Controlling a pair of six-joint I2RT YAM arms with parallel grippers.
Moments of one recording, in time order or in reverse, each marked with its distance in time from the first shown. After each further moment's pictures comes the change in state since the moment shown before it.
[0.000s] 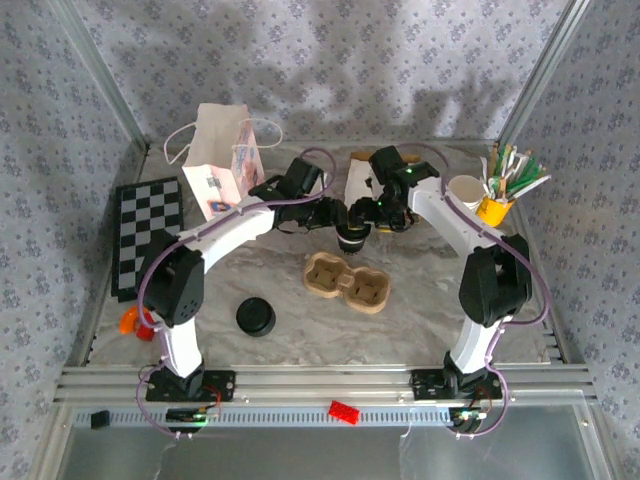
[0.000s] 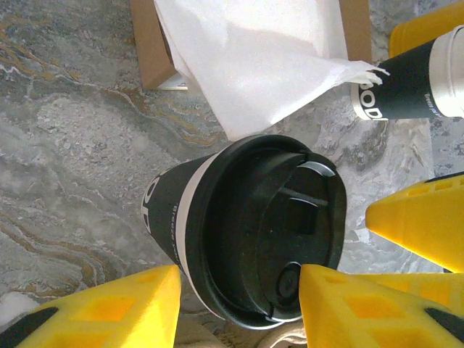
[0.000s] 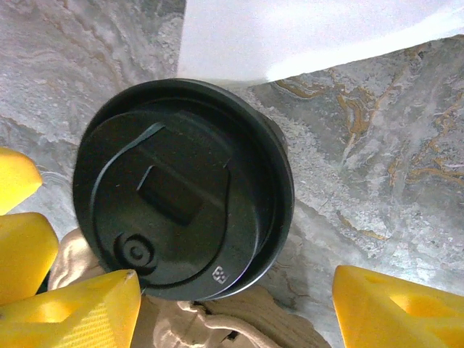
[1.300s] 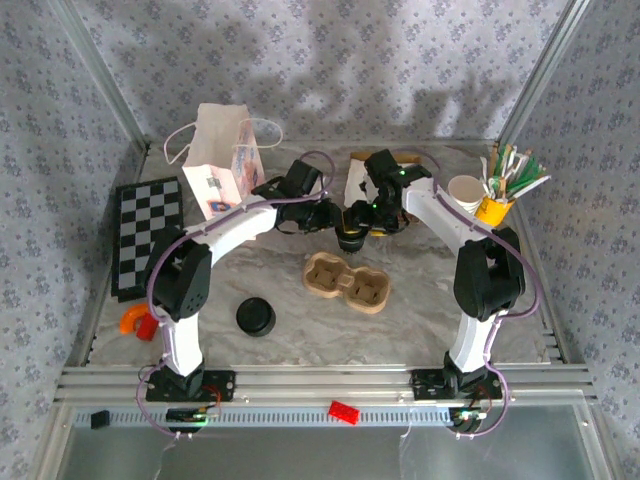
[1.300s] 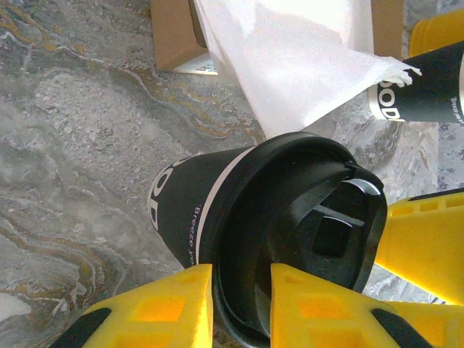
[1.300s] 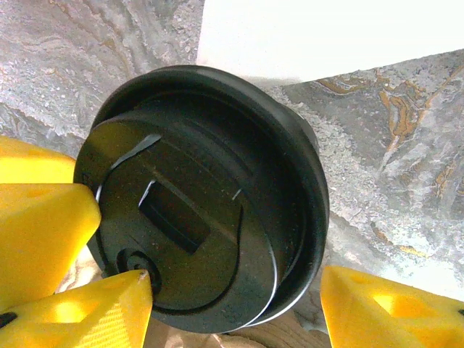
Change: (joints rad) left arm 0.025 0.052 0.010 -0.008 0.041 -0.046; right arm 0.006 0.044 -0.013 0.042 -0.065 0.004
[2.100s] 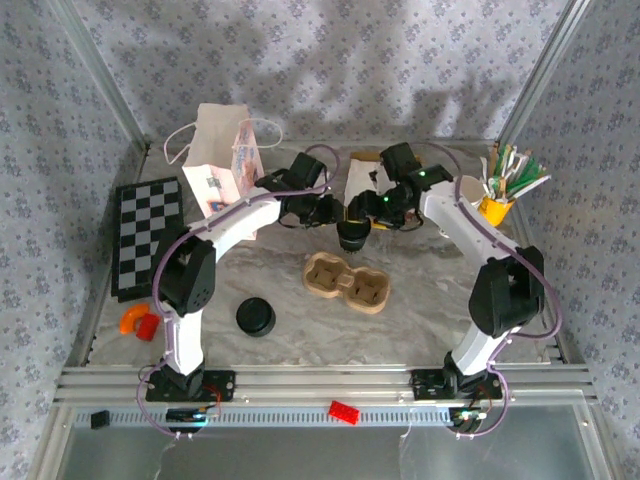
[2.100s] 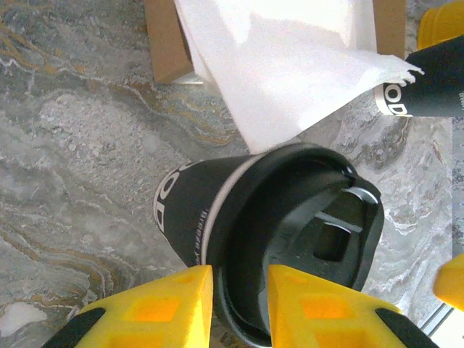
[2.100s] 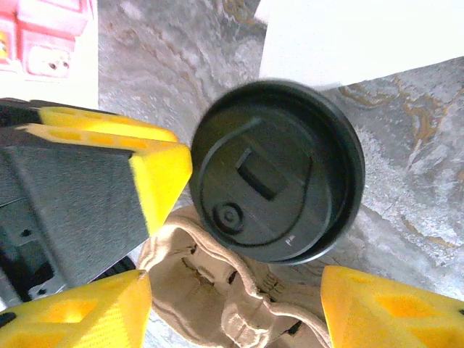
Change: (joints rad) left arm 0.000 0.046 0.116 -0.095 -0.008 0.069; right arm -0.055 -0.146 -0.040 0.052 -0.101 0.060
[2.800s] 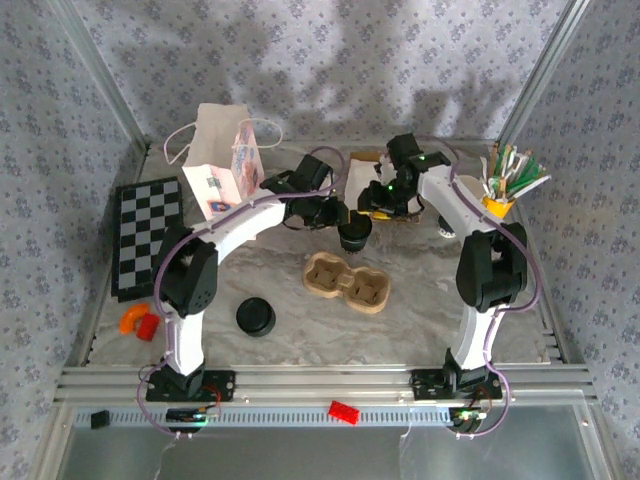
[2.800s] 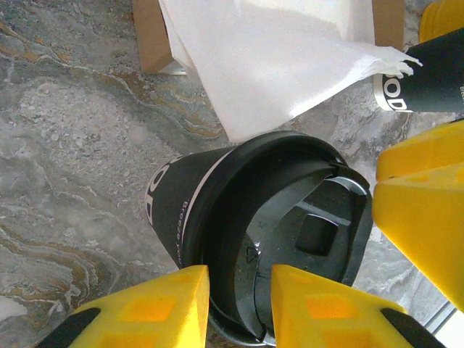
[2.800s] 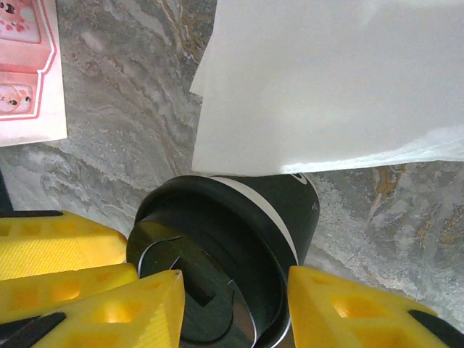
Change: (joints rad) left arm -0.032 0.001 0.004 -0.008 -0.035 -0.032; right arm -0.081 0.197 0.139 -0.041 -0.041 -0.093
